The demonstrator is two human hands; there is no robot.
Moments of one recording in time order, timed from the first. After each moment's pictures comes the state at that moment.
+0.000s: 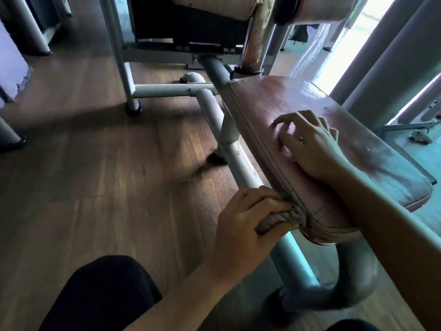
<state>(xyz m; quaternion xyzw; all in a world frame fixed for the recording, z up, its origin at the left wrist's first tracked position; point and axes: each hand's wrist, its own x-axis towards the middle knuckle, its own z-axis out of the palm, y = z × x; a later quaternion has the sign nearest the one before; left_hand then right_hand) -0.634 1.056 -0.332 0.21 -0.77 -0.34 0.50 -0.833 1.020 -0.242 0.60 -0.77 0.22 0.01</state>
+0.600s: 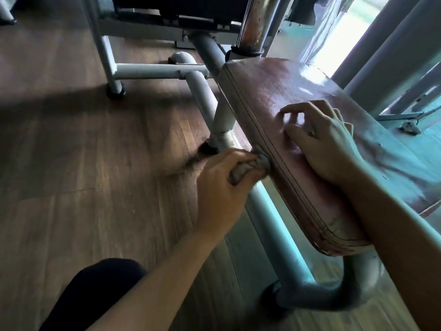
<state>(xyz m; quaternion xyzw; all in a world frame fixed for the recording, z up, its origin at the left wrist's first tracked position) -0.653 0.985 -0.348 0.29 -0.68 -0.42 0.53 -0.829 1.015 -0.245 0.58 -0.78 0.24 0.02</state>
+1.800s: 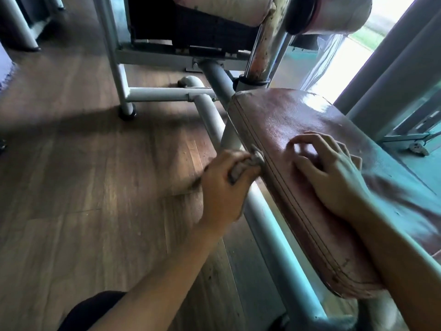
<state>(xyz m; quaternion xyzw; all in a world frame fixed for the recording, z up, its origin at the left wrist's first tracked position) -0.667 0.929 -0.340 0.30 -0.65 -0.42 0.56 -0.832 1.013 -0.248 0.57 -0.79 0.23 0.01</state>
